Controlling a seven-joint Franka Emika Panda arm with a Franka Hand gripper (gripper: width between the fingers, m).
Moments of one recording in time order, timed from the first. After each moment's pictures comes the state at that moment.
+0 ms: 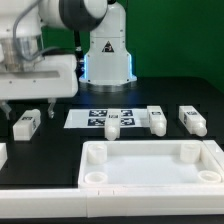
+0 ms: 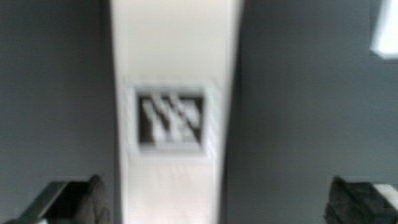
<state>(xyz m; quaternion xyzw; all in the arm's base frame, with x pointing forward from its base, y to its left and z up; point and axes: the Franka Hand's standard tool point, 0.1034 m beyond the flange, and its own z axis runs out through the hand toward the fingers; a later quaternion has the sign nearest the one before) 0.407 -0.179 0.045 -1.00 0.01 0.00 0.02</state>
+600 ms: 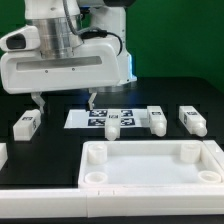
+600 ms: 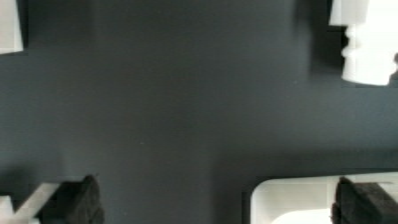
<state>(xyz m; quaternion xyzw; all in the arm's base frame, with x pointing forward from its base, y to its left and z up) 0.469 -0.108 0.071 -1.00 0.02 0.01 0.04</state>
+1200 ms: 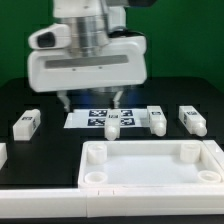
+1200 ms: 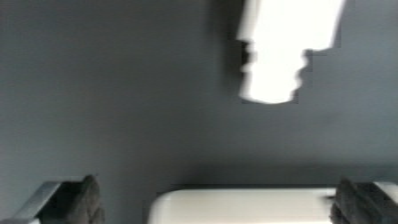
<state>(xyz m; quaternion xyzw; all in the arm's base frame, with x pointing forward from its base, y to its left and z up) 0.466 -0.015 0.070 -1.00 -0.03 0.01 0.03</state>
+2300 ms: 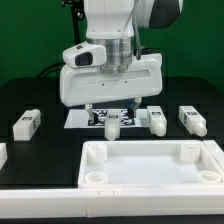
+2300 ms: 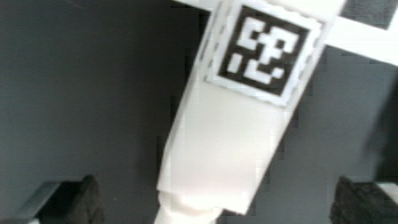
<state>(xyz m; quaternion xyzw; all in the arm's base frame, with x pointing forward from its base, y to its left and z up) 0.422 -0.013 0.033 -0.99 -0.12 0.01 0.01</state>
